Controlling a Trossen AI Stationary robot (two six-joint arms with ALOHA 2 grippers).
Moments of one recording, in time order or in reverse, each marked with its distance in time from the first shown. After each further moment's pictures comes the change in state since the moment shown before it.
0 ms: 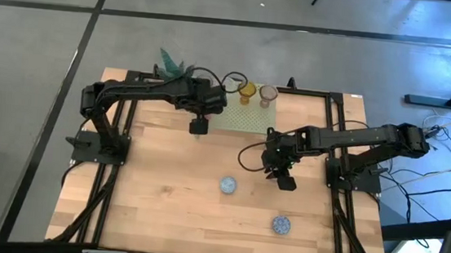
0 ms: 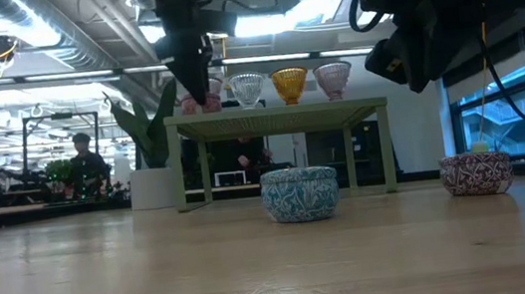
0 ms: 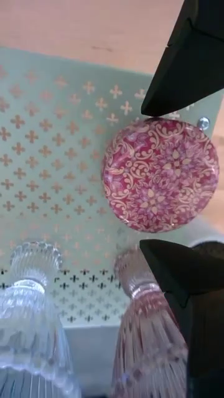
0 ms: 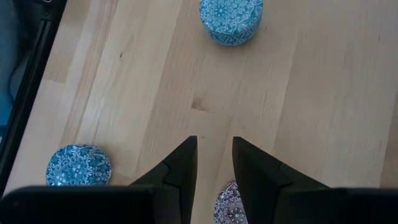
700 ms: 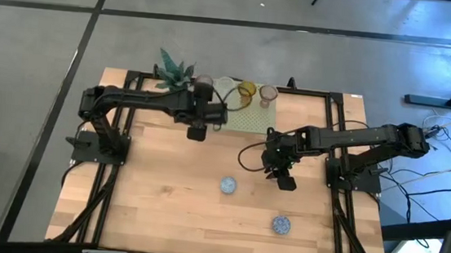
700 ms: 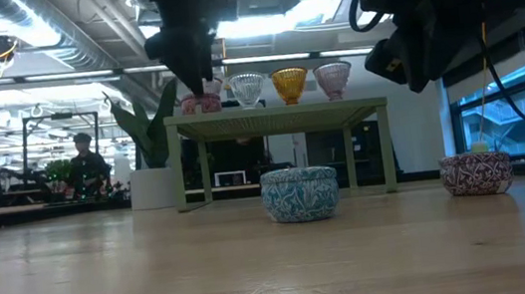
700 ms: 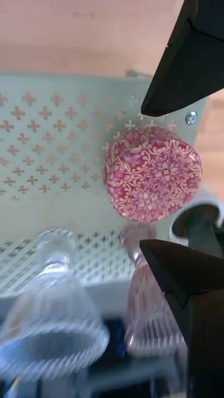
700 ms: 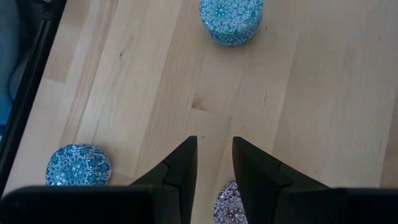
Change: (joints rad) left arm -0.140 -0.002 0.000 -0.016 -0.236 0.047; right arm 0.000 0.000 0.000 0.000 0.000 -0.002
